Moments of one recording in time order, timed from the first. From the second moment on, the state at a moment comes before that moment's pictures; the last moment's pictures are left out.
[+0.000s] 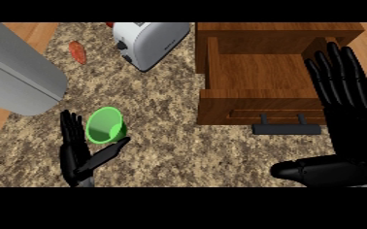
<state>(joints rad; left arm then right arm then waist) 0.02 0.01 0.09 -1.18 0.27 0.37 -0.62 -0.11 -0.08 -0.04 -2.06 -0.14 0.11 0.15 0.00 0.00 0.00</state>
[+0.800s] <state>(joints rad) -0.09 0.02 0.15 -0.92 0.30 0.29 -0.77 -0.12 -0.09 -0.06 -2.06 -0.16 0.13 0.17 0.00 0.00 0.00</state>
